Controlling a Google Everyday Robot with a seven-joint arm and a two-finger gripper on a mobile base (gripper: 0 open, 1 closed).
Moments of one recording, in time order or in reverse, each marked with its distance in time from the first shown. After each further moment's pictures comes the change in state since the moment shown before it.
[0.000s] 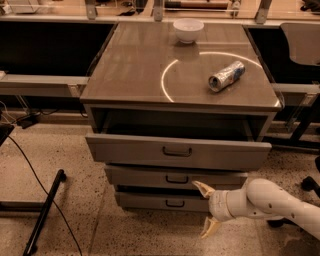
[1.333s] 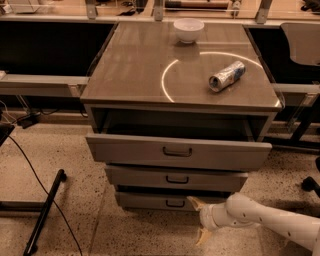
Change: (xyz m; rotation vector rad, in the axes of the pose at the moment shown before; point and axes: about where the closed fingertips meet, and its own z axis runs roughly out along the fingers) arm 0.116 0.029 0.112 -0.046 0.110 -0.008
